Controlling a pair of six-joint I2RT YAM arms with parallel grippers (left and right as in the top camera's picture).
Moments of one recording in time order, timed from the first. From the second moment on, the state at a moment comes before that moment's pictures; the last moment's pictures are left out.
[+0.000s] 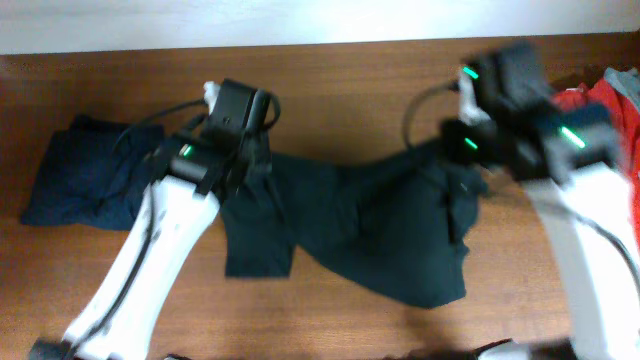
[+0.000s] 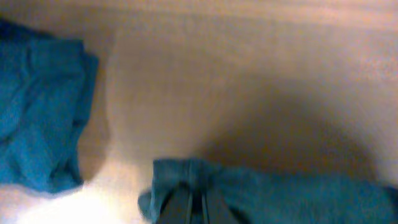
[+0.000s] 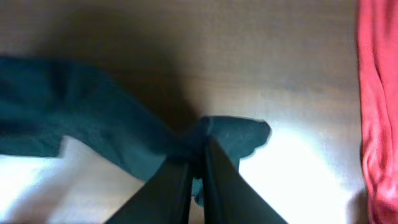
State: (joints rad) left arm -0.40 1.56 1.55 -1.01 -0.30 -0.42; right arm 0.29 1.59 1.93 -1.45 0.14 0.22
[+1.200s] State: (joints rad) left arm -0.30 1.86 1.58 -0.93 0.06 0.14; right arm 0.01 2.04 1.93 -1.35 -0.09 0.21
